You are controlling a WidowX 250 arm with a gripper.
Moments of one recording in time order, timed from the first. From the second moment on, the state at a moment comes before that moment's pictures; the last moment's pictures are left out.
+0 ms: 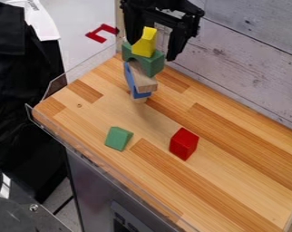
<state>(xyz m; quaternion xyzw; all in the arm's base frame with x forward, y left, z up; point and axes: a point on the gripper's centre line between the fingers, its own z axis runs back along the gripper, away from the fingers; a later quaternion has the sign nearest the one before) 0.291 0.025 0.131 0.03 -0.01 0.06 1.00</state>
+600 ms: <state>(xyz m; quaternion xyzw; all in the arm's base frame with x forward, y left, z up) 0.297 0.052 0.140 0.01 -0.01 0.12 0.99</state>
